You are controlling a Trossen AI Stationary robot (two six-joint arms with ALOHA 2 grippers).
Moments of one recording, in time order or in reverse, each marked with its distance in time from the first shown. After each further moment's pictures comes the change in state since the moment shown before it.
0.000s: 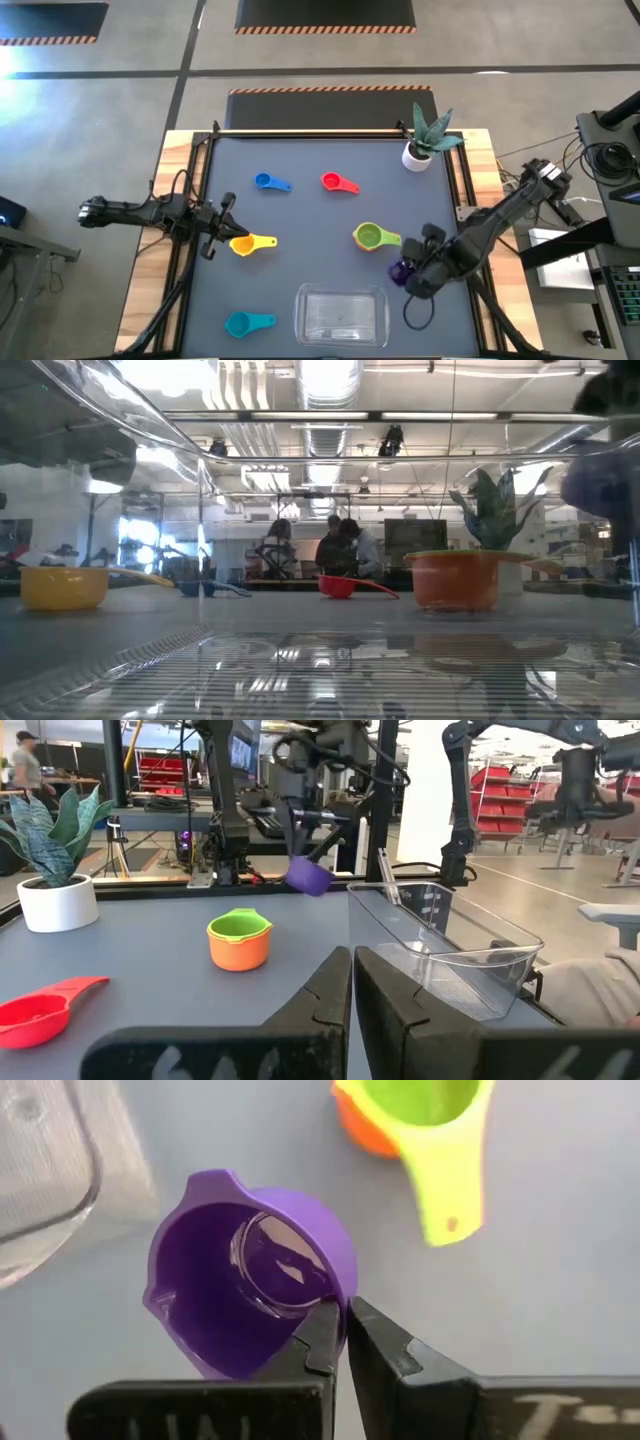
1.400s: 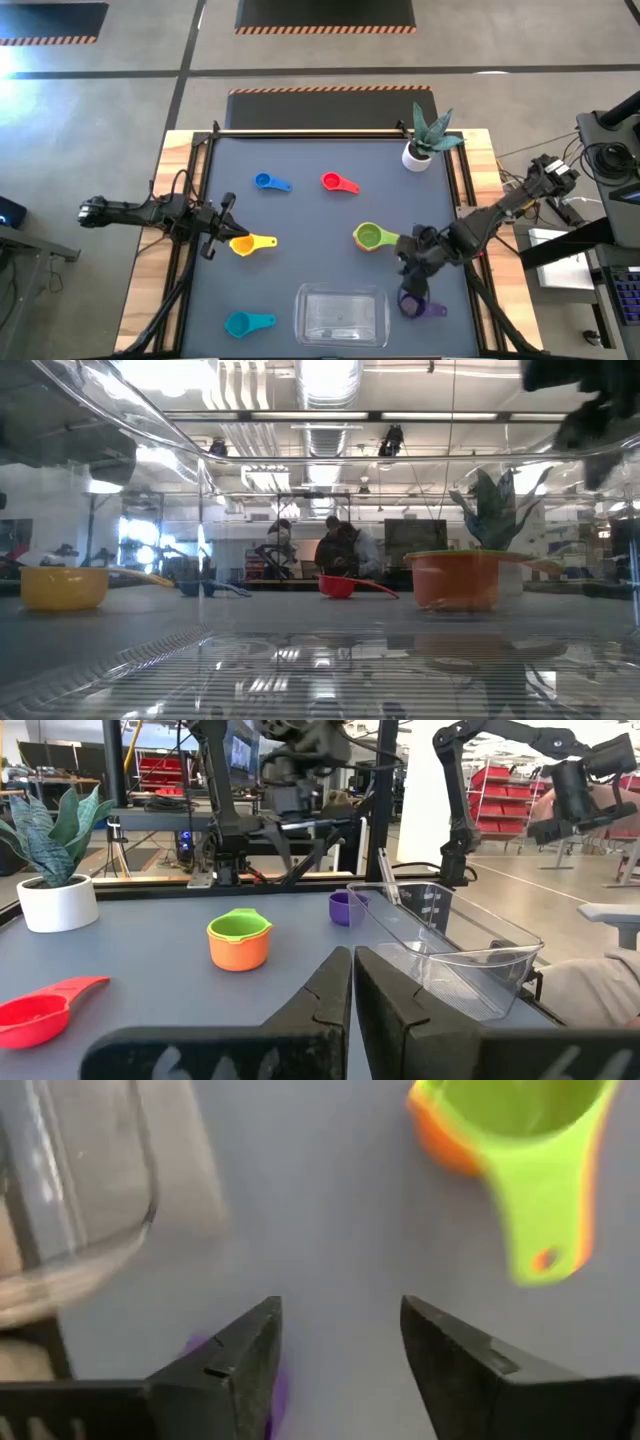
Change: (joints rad) left arm 0.000 0.000 0.000 0.000 0.000 0.000; right arm -0.077 -0.094 -0.184 0.312 -0.163 -0.101
